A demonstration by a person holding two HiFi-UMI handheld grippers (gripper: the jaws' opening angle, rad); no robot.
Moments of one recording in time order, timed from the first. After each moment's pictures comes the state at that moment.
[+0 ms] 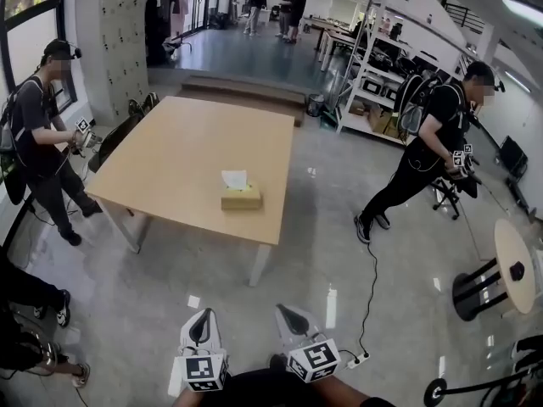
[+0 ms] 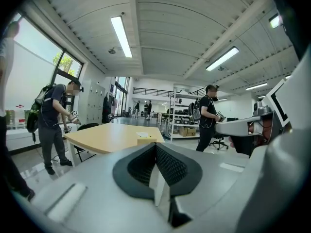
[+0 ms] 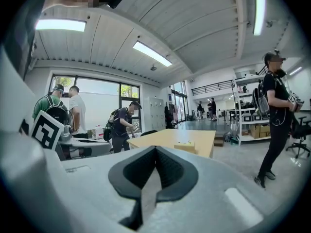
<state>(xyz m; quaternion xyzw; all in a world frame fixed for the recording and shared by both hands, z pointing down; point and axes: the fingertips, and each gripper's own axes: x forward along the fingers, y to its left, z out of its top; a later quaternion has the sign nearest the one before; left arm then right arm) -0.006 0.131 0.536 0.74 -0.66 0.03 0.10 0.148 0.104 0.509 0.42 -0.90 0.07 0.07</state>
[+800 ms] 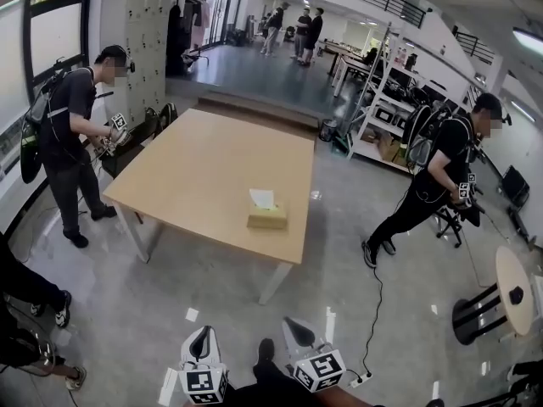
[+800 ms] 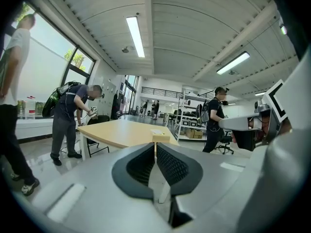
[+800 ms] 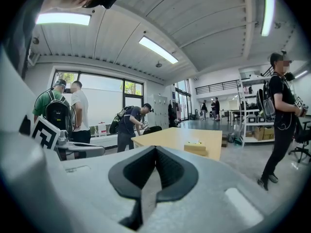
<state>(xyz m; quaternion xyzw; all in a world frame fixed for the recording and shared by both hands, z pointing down) -0.086 0.157 0.567 0.71 -0.69 0.01 0.14 0.085 0.107 0.521 0.40 -0.91 0.06 0.09</state>
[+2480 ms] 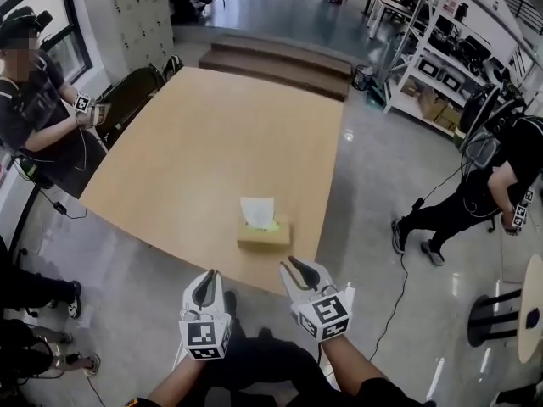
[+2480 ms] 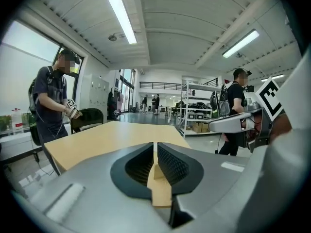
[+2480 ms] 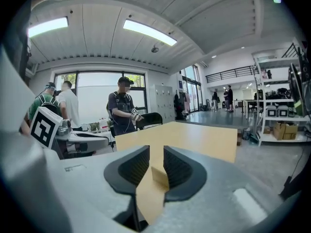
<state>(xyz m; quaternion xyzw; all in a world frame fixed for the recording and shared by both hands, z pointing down) -0.076 -0.148 0.543 0.70 -0.70 0.07 0.11 0.070 -0.210 0.524 0.33 -0.93 0.09 0.13</state>
